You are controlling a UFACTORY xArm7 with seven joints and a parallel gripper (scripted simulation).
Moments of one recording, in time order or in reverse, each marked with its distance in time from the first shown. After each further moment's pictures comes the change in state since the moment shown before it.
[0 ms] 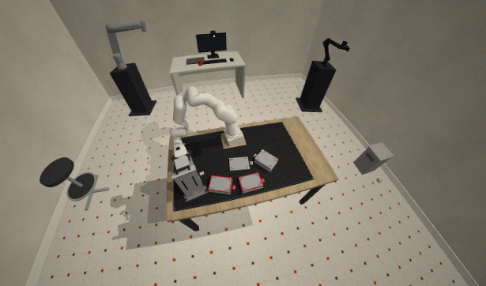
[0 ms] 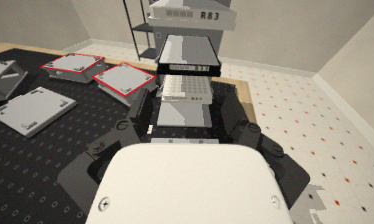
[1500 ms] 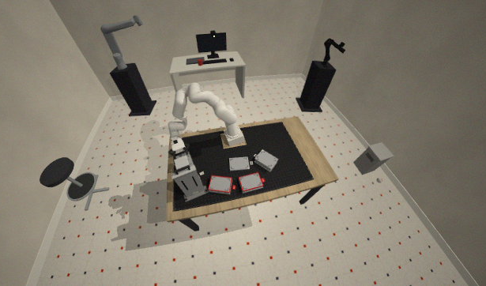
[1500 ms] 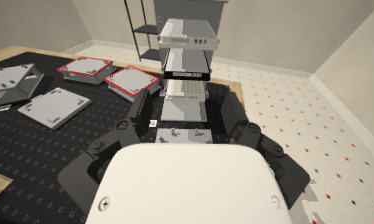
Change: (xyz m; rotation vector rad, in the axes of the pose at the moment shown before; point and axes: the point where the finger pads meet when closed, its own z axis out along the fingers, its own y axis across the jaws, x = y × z) arm 0.034 0.001 -0.041 0.000 0.000 -0.001
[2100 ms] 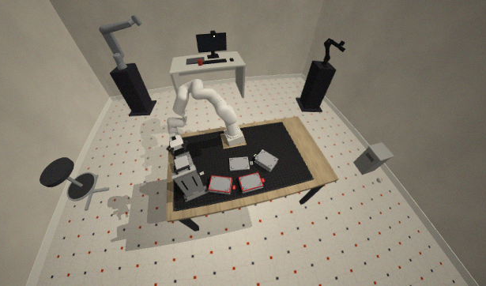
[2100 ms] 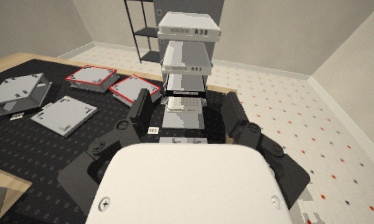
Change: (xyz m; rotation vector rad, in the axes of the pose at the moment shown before) arm 0.042 0.001 0.000 0.000 0.000 -0.001
